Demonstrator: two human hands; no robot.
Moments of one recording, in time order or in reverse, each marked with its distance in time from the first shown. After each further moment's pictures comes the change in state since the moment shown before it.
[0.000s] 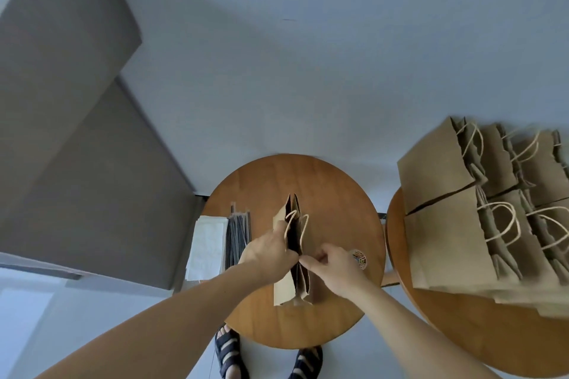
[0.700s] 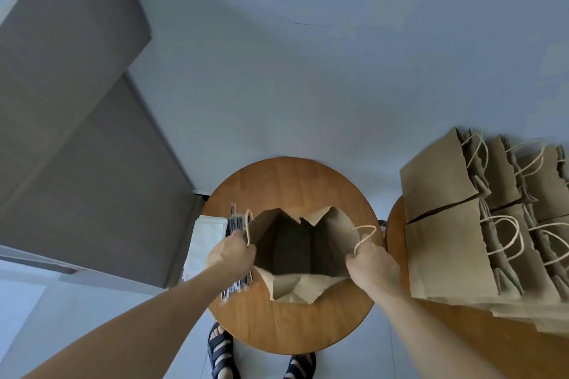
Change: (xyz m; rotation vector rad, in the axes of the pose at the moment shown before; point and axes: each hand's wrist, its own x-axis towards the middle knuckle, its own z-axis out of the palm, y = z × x) left_hand 0.018 -0.072 0.000 -0.040 0.164 -0.319; right_hand 0.004 0.020 -0.041 -0.387 0.310 0.176
